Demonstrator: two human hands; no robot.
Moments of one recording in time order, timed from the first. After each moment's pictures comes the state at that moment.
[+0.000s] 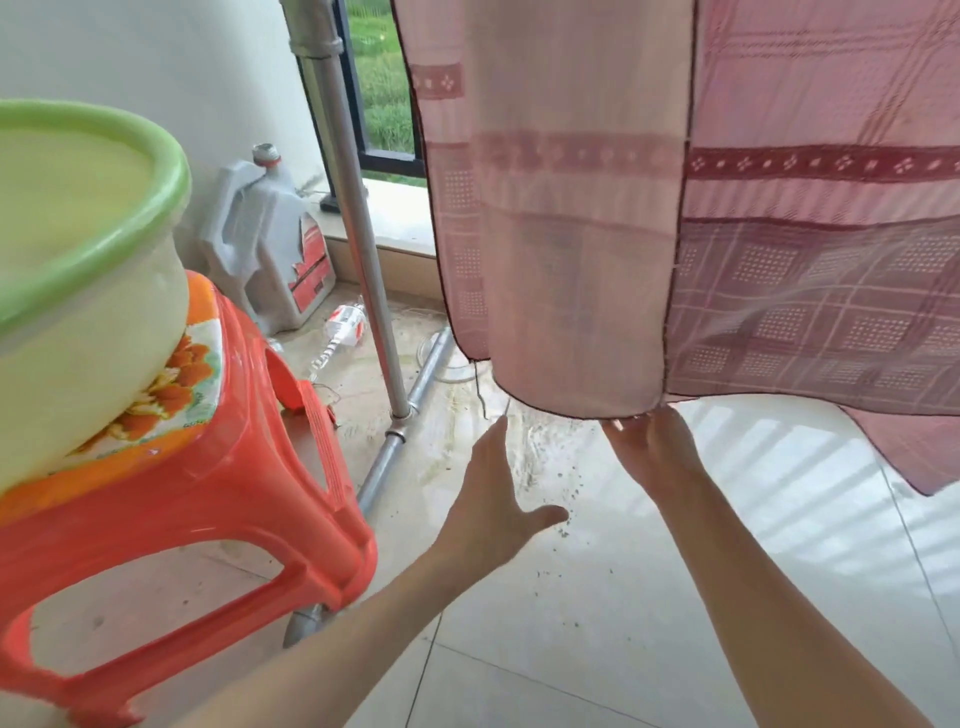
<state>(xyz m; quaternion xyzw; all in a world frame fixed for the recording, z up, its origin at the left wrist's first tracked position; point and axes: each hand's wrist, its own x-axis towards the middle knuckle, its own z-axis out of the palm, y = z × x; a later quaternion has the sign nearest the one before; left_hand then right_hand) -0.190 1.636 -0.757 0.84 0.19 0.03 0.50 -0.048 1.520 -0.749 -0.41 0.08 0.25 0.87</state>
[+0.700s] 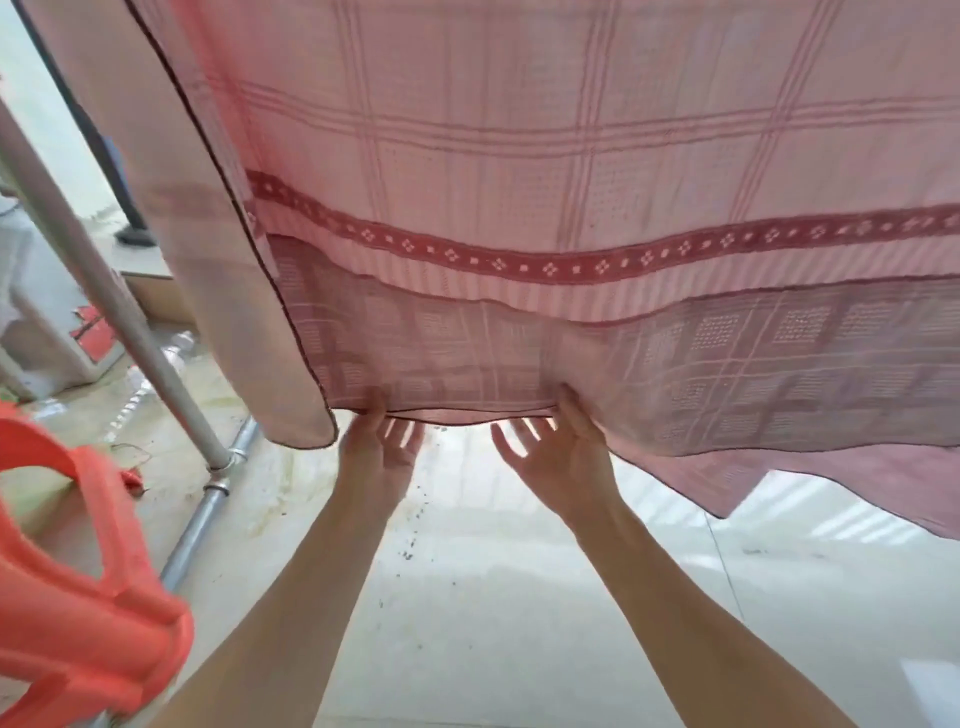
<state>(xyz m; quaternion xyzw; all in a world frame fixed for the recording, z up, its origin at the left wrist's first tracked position) -0.076 1.577 -0.732 0.22 0.26 0.16 0.93 -0.039 1.407 -0.716 -0.29 0.07 0.27 0.92</state>
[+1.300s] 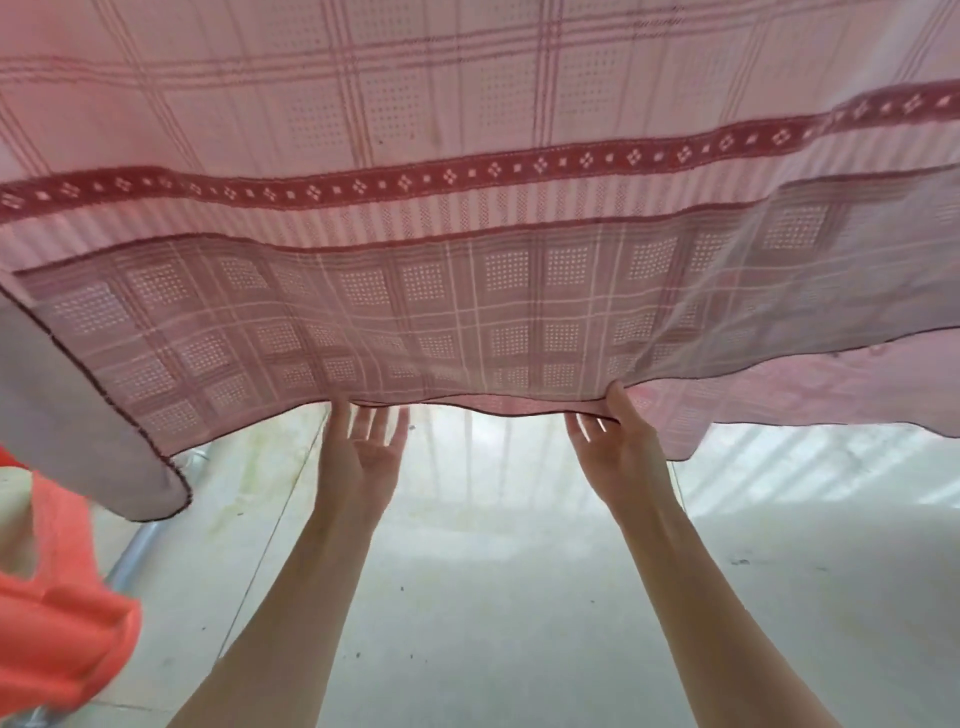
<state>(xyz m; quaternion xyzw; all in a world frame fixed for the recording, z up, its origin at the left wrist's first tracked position) -0.051 1.503 -0.739 0.18 0.22 0.21 0.93 0.024 1.290 -0.729 -0.30 0.10 0.15 0.94</state>
